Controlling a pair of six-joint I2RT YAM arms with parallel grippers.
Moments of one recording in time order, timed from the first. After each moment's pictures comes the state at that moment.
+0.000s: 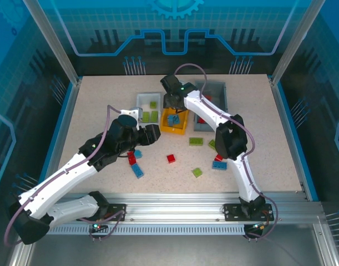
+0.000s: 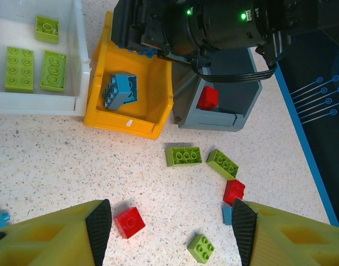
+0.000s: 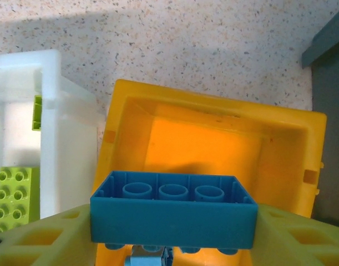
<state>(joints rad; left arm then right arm) -0.70 1.02 0.99 -0.55 -0.11 -0.75 0.61 2.32 2.19 -0.93 0.26 0.61</state>
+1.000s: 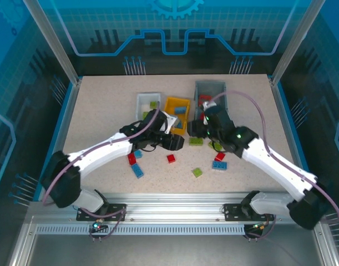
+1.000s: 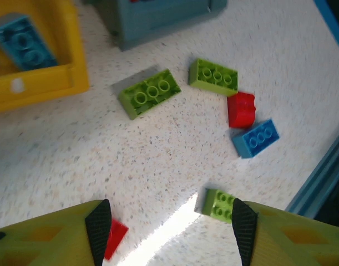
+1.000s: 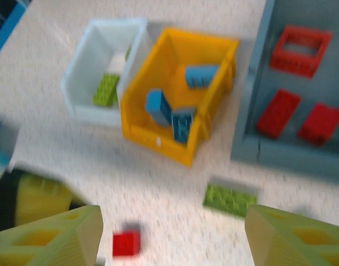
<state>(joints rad) -0.70 1.50 1.06 -0.38 0.27 -0.34 0.67 1.14 1.01 -0.57 0.14 0.46</state>
